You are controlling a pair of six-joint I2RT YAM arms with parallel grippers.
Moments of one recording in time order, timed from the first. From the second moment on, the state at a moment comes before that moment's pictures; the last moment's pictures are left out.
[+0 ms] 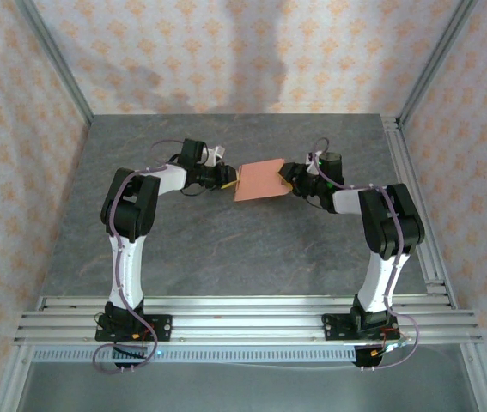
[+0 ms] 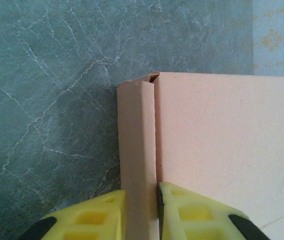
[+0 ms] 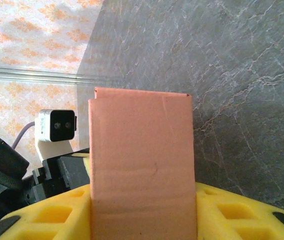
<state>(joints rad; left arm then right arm) -0.22 2.18 1.40 -0.05 0.76 -0.60 0.20 1.90 0.93 0.48 -0.66 1.01</state>
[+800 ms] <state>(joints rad) -0.25 1.67 1.03 0.23 0.47 -0.45 0.18 1.71 0.91 0.37 -0.64 0.97</state>
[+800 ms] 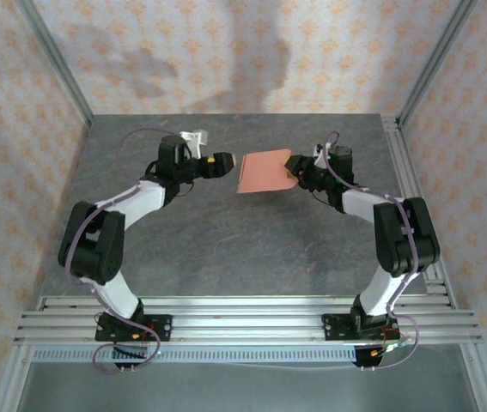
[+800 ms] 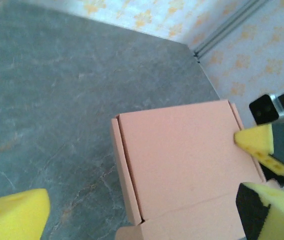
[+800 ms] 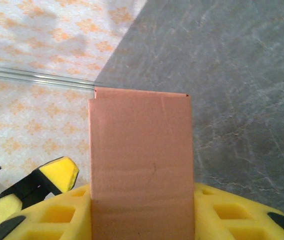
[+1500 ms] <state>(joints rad) -0.57 1.44 0.67 0.63 0.05 0.49 0.11 1.50 0.90 0.31 -0.69 1.06</state>
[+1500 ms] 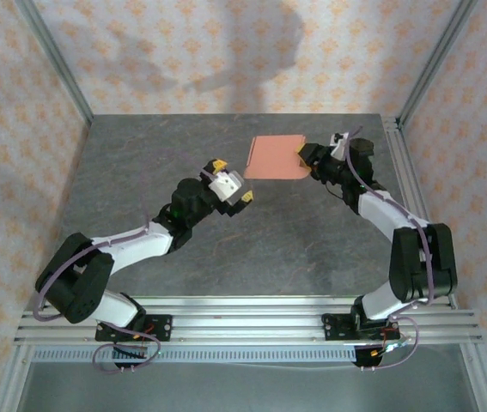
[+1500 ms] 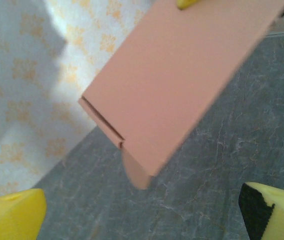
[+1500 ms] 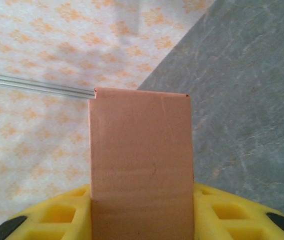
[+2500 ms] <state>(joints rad) -0.62 1.50 0.64 0.78 0.00 1.00 0.11 1.28 0.73 0.20 -0.89 1.35</state>
